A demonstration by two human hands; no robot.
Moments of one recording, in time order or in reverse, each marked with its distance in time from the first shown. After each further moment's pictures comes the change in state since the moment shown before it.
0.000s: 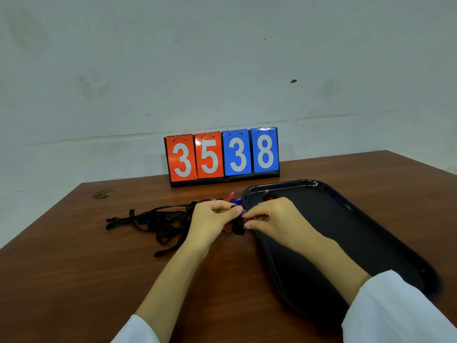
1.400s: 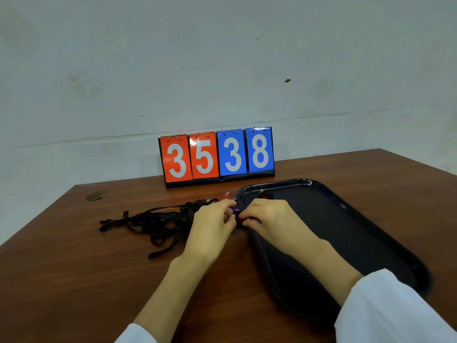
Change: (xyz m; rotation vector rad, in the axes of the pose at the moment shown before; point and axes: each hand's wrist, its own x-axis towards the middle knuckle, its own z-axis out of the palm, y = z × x) left_hand -0.005 -0.007 0.010 0.651 0.050 0.412; right_hand -0.006 0.001 0.002 -0.225 0.128 -0.229
